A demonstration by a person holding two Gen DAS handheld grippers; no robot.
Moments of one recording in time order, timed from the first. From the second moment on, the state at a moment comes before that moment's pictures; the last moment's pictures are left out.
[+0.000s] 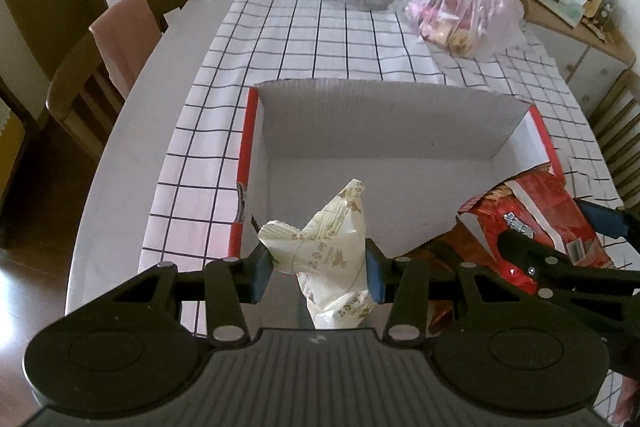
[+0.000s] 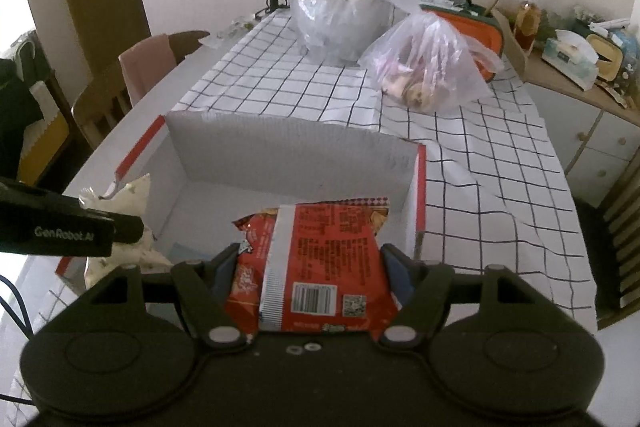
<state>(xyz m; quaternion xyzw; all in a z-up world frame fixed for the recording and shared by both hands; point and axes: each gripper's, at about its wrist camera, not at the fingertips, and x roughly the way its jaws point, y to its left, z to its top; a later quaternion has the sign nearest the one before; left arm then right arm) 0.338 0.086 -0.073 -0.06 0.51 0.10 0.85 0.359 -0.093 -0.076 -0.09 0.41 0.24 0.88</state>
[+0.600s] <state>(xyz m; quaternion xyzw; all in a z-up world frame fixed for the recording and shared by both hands) 0.366 0.083 -0.118 -0.04 0.54 0.11 0.83 0.382 -0.073 -0.115 -0.11 0.44 0.24 0.86</state>
